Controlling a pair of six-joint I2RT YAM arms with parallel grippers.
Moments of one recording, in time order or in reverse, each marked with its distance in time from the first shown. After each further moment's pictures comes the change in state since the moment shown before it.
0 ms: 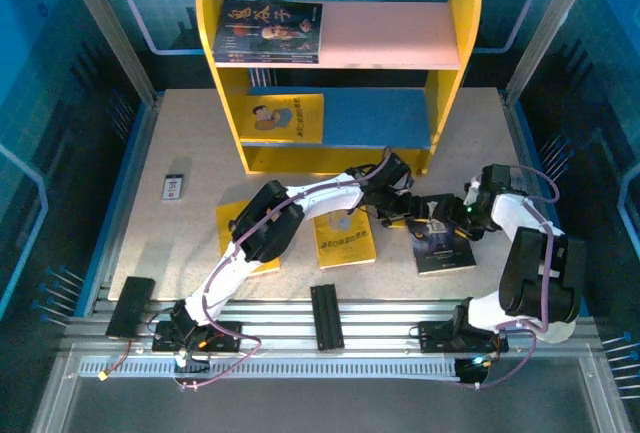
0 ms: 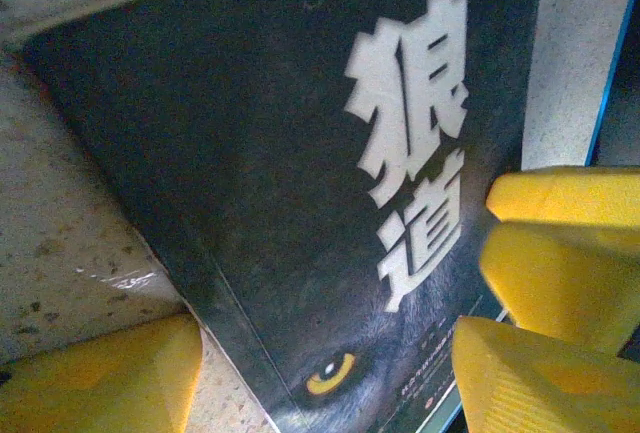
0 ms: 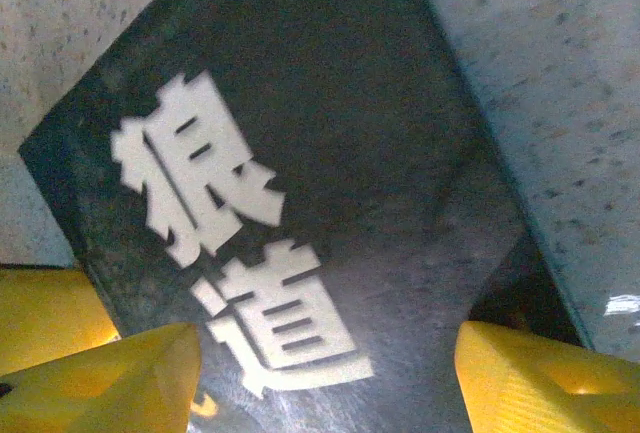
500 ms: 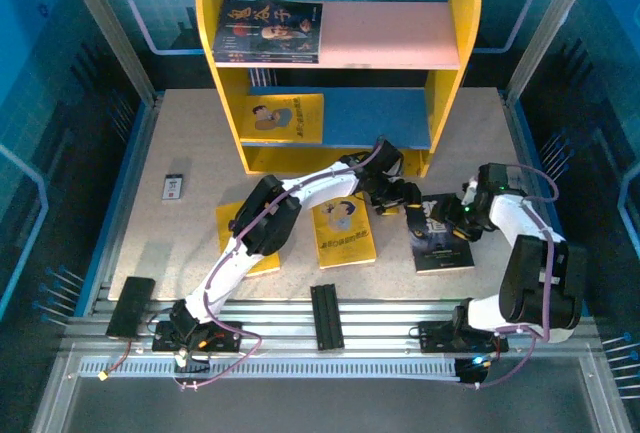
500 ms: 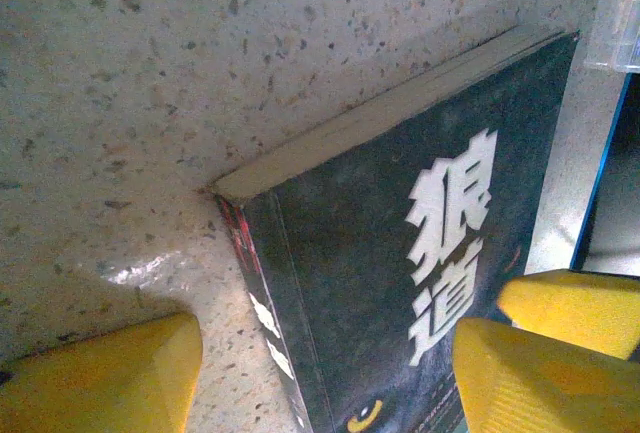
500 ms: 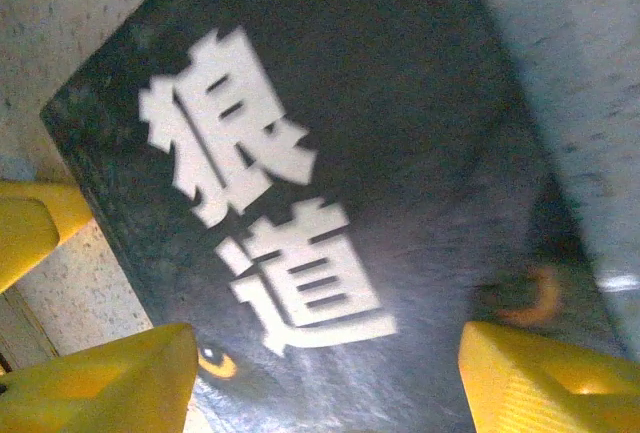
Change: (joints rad) left arm 0.064 0.041 0.092 -0.073 -0.016 0.012; right arm 0.005 -0.042 0.018 -0.056 0.024 0.034
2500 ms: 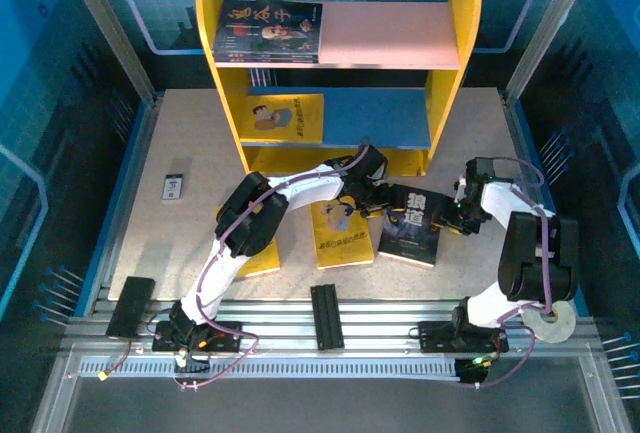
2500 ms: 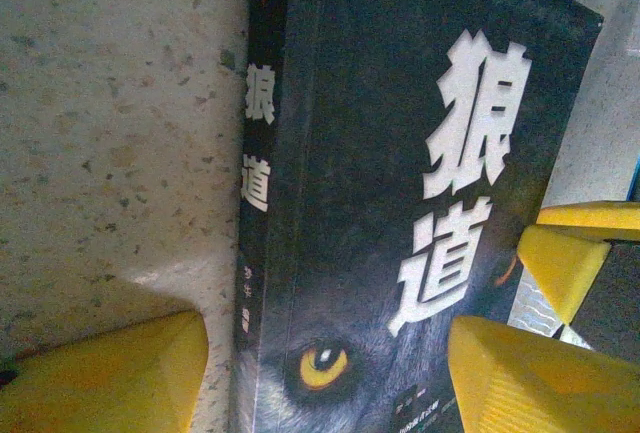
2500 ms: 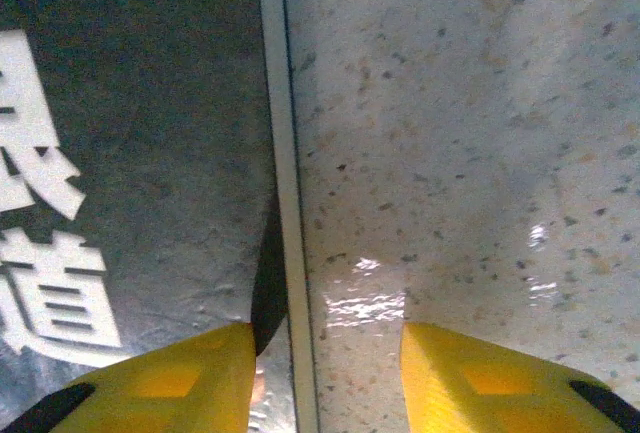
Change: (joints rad) left arm 0.027 -0.158 -0.275 0.085 -0.037 0.048; right arm 0.080 0.150 0.071 -0.008 0.132 -0.059
